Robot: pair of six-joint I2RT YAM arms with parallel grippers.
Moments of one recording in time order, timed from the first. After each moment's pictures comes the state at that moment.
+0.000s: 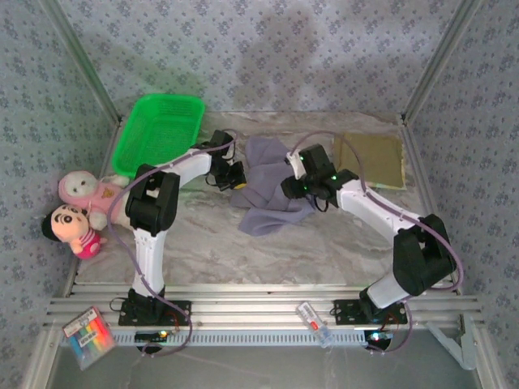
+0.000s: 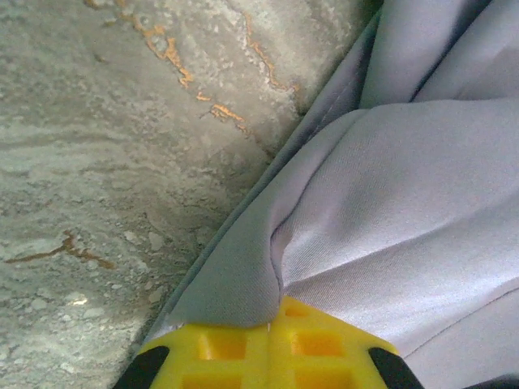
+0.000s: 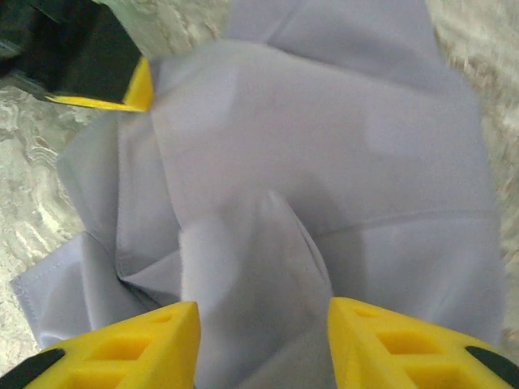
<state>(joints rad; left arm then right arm) -0.41 2.14 1.56 -0.61 0.39 -0.71 0.52 1.52 1.12 -0.45 -0.06 0.00</state>
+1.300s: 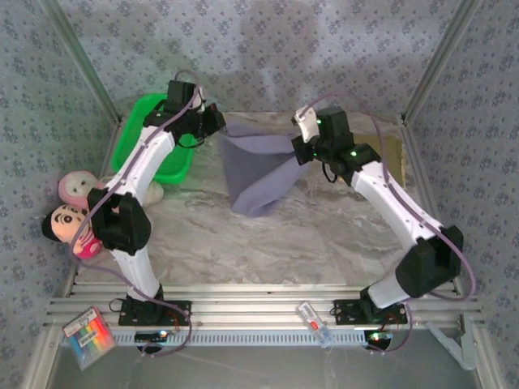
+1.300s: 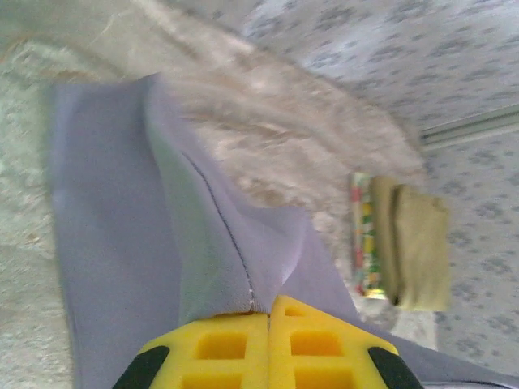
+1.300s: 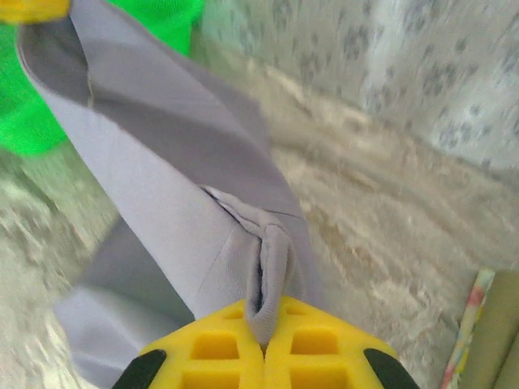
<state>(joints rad) -0.28 1.83 1.83 -0.66 0.37 -0.67 0.45 1.47 1.40 -0.47 -0.09 -0.13</state>
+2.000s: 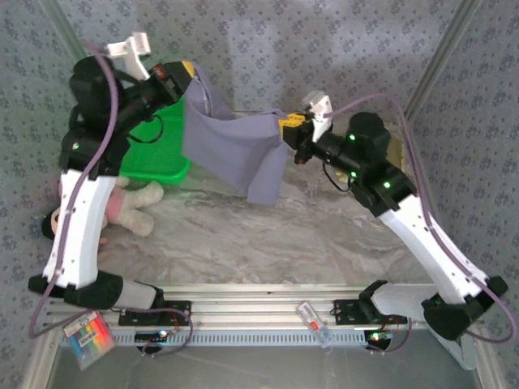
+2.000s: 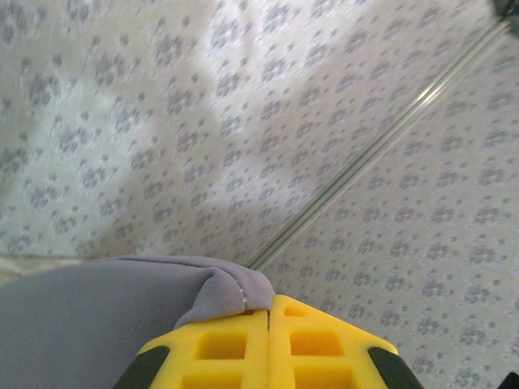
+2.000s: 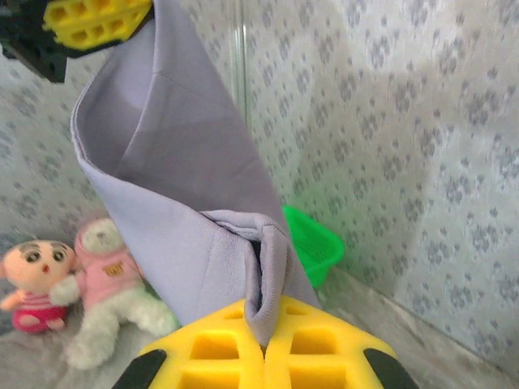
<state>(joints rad) -0.32 1.37 2.01 -0.61 0.33 -0.68 0.60 1.16 1.41 -0.22 -0.28 0.00</state>
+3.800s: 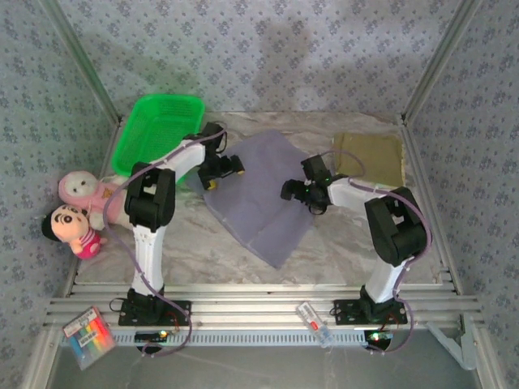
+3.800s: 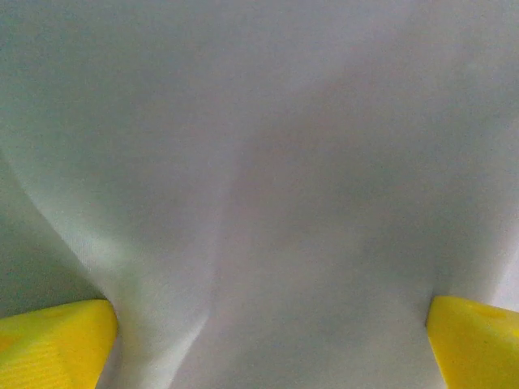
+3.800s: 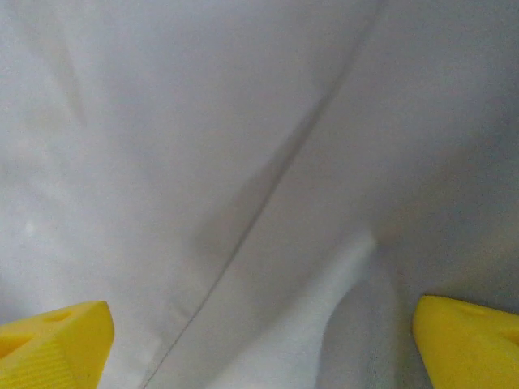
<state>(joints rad) -0.35 2.21 1.73 -0.79 0.21 -0.73 0.46 1.76 1.01 -0.29 -0.10 0.65</state>
